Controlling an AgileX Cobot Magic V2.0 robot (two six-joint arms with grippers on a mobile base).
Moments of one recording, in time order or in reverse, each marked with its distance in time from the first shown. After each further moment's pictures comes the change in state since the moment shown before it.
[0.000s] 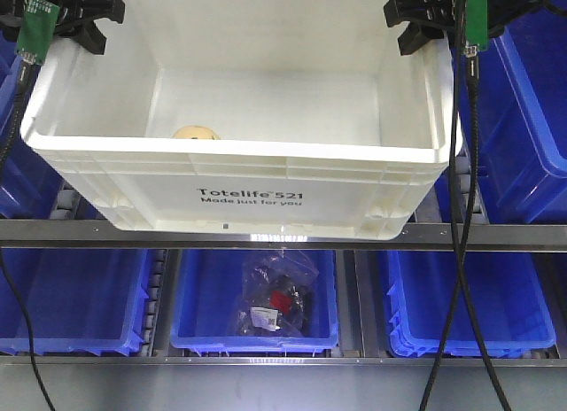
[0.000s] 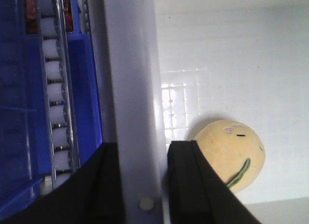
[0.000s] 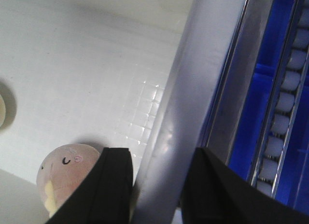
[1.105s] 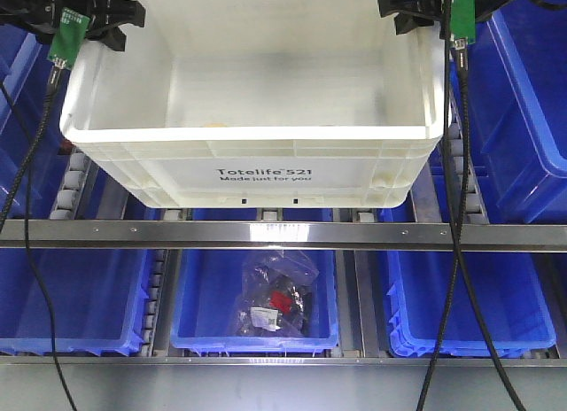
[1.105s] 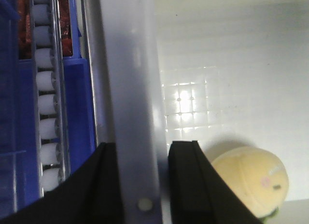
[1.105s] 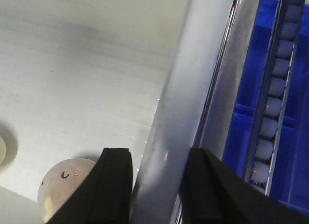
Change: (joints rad) left arm 0.003 0.105 0.000 -0.007 -0.170 0.005; right arm -0.008 0.052 0.002 -0.050 -0.187 -0.018
